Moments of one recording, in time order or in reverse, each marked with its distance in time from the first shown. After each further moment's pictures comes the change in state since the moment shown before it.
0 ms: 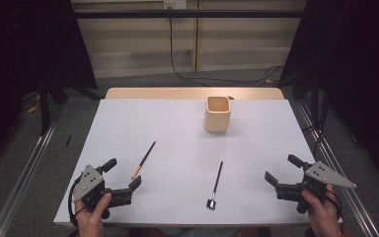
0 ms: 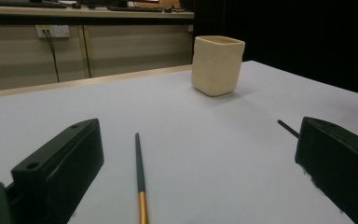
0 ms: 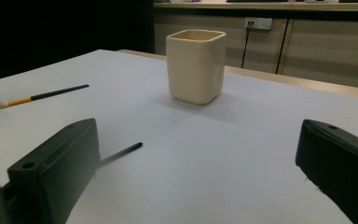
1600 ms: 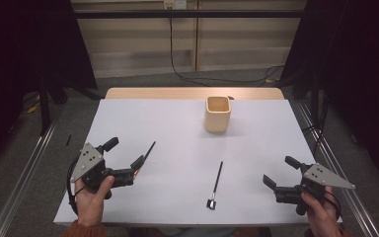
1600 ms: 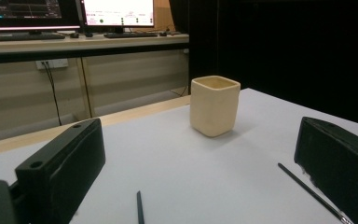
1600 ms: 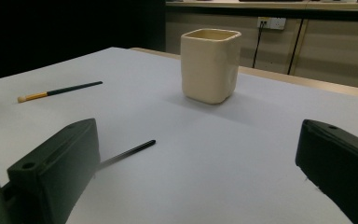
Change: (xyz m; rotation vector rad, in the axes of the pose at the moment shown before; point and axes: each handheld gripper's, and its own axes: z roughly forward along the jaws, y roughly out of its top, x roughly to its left) left arm 0.002 0.057 0.017 -0.069 -0.021 0.044; right arm 0.006 0.000 -0.001 0.007 0.044 -0.014
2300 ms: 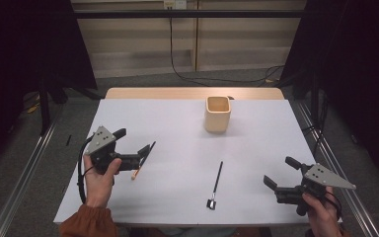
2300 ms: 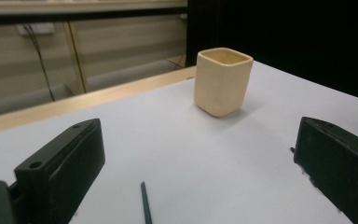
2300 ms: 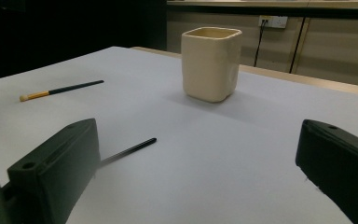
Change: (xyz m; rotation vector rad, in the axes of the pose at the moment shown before) left arm 0.026 0.007 0.042 0.164 -0.047 -0.049; right arm -0.002 -0.001 -0.001 0.004 0.008 0.002
